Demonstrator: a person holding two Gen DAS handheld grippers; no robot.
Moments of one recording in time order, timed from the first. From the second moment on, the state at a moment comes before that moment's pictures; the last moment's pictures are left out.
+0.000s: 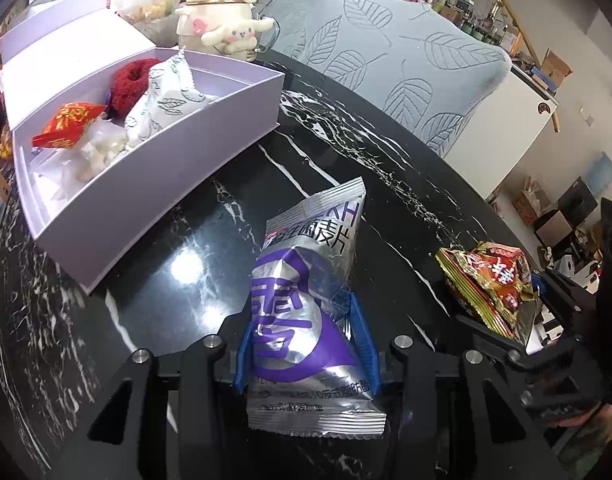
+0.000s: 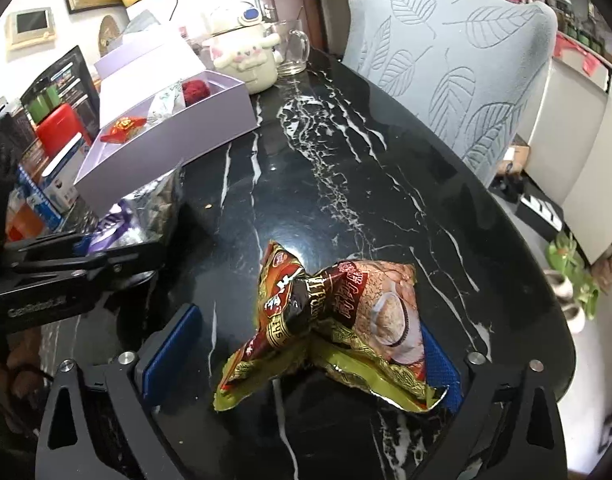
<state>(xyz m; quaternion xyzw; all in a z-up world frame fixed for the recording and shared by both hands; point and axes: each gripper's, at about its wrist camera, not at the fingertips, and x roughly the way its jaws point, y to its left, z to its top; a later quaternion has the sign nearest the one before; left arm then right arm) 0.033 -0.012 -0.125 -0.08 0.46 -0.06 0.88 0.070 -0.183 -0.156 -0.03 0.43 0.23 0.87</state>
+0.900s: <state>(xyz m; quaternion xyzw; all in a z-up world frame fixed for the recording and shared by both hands) -0.016 0.016 -0.104 -0.12 0.42 -0.06 0.90 0.031 -0.166 -0.131 -0.05 0.40 0.24 0.88</state>
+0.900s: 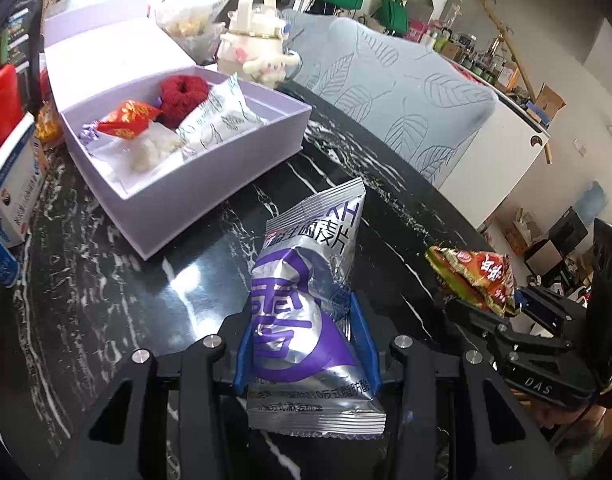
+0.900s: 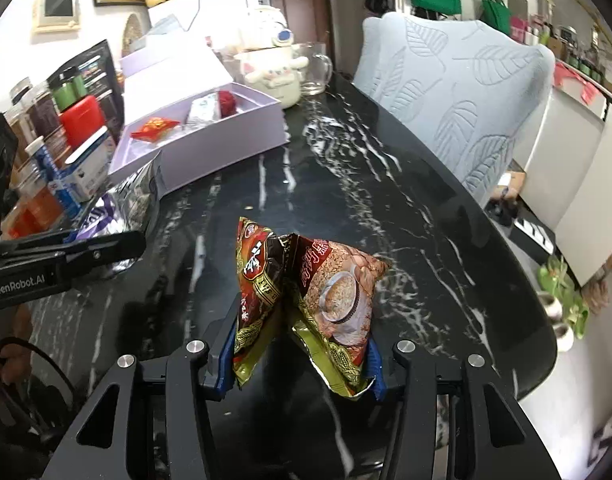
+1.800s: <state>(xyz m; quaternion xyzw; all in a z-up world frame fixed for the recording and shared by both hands) -0.088 0.089 -0.057 -0.14 0.33 0.06 0.93 0.007 -0.060 -0.099 -0.09 0.35 0.41 0.84</state>
